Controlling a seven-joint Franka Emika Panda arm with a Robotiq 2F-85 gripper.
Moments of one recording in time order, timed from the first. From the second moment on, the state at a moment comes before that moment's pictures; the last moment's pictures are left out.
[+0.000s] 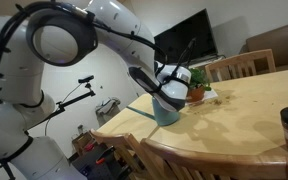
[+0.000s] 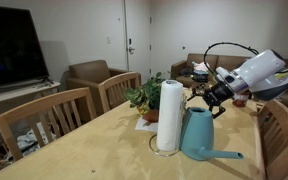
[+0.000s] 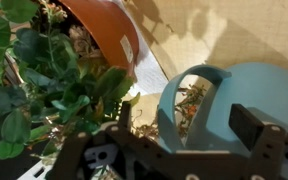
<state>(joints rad) -0.87 0.94 0.64 -1.81 -2.26 3.45 0.02</state>
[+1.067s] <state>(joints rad) -0.91 0.99 0.68 -1.77 -2.27 3.45 0.02</state>
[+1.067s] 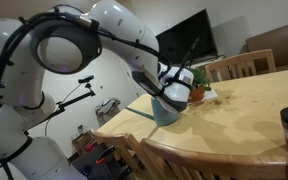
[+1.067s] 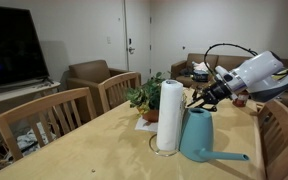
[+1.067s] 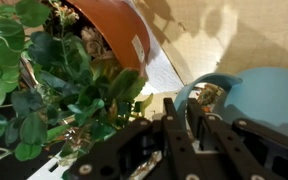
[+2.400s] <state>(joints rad) -0.90 1.00 0.69 -1.76 -2.27 3.45 0.02</state>
